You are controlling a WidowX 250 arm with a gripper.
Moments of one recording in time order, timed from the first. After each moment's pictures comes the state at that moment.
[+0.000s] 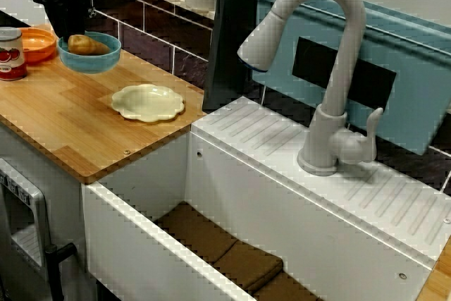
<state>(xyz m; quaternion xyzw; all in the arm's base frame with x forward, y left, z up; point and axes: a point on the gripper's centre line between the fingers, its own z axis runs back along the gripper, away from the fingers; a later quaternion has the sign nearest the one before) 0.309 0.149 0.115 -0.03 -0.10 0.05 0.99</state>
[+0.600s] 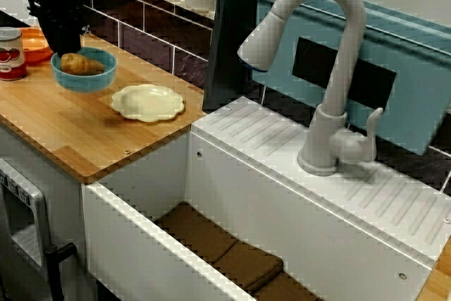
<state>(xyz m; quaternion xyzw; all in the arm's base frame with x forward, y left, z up) 0.290 0.130 0.103 -0.02 -0.10 0.02 0.99</state>
